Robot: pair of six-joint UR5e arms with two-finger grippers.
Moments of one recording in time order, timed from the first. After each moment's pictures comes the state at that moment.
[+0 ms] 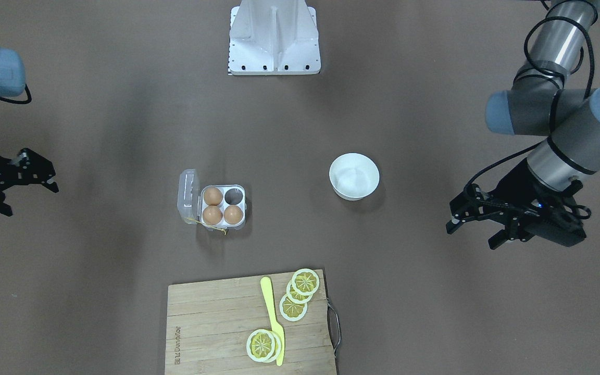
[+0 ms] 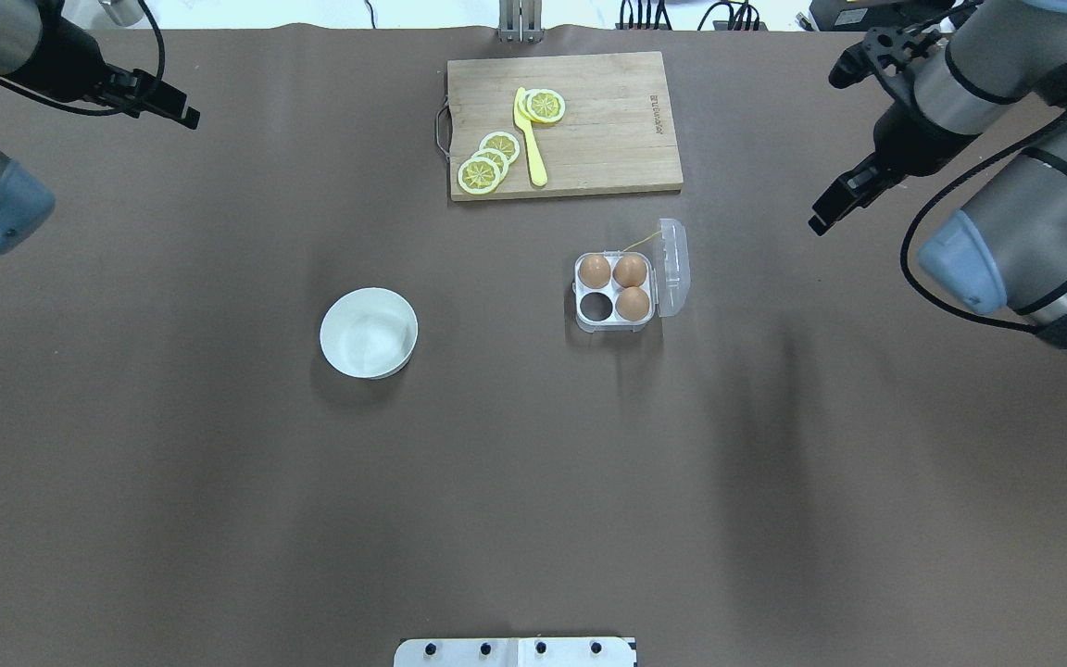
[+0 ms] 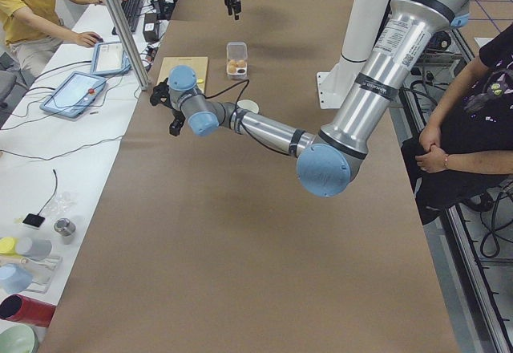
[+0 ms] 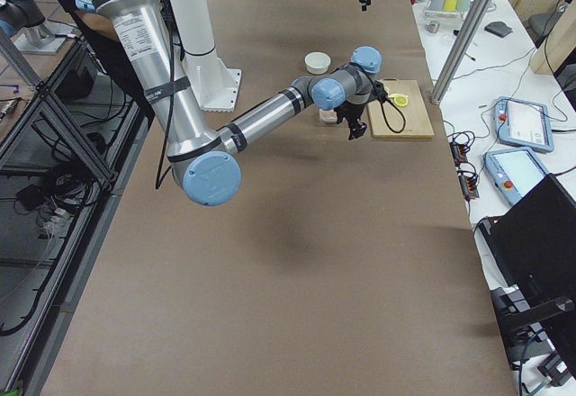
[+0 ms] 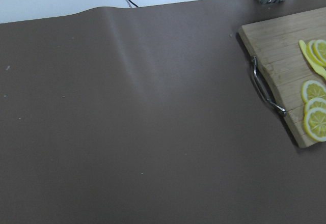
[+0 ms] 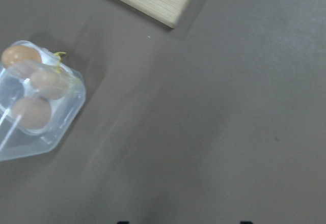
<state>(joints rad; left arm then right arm) -1.14 -2.02 -1.38 -2.21 -2.28 -0.57 1.00 -1.13 1.70 -1.57 2.30 0.17</state>
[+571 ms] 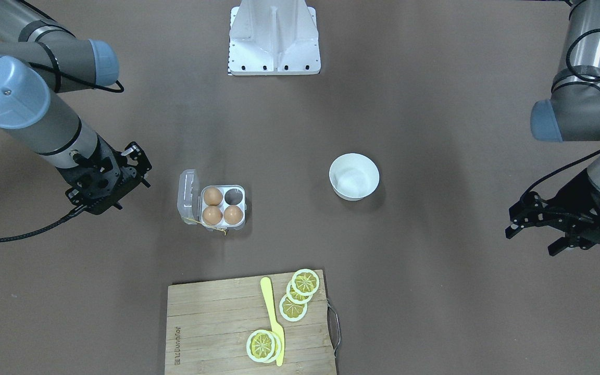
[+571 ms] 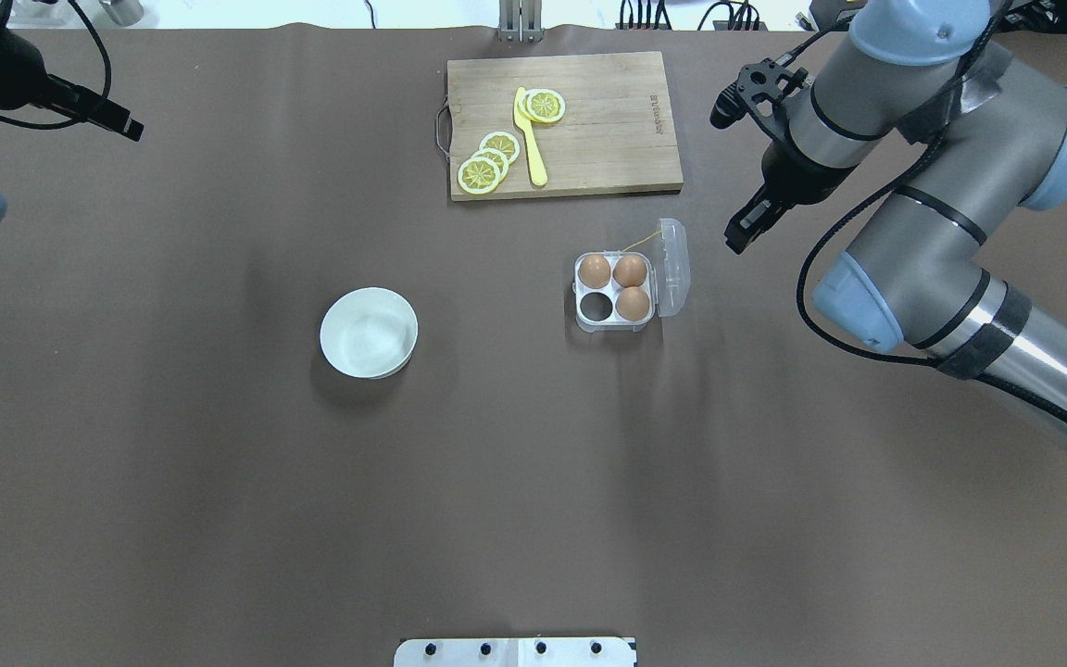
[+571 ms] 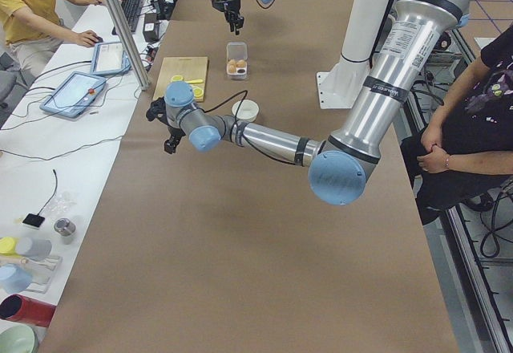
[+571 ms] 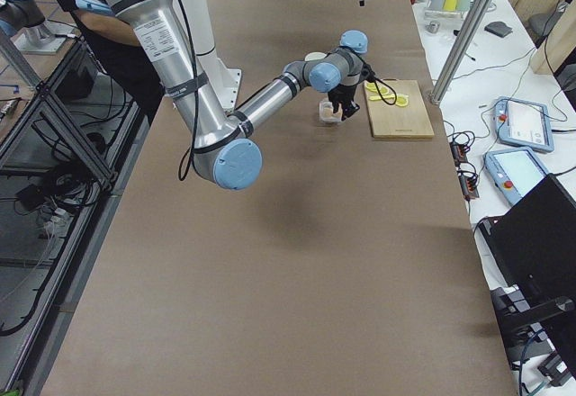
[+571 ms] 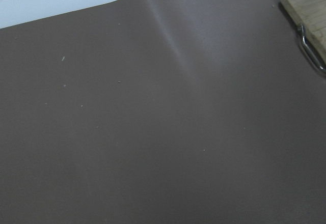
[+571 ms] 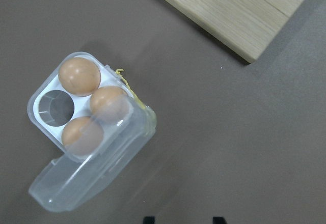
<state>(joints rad) -1.18 -1.98 -1.38 -2.19 -2.28 -0.44 0.87 -1.05 1.69 -1.57 2.17 0.17</state>
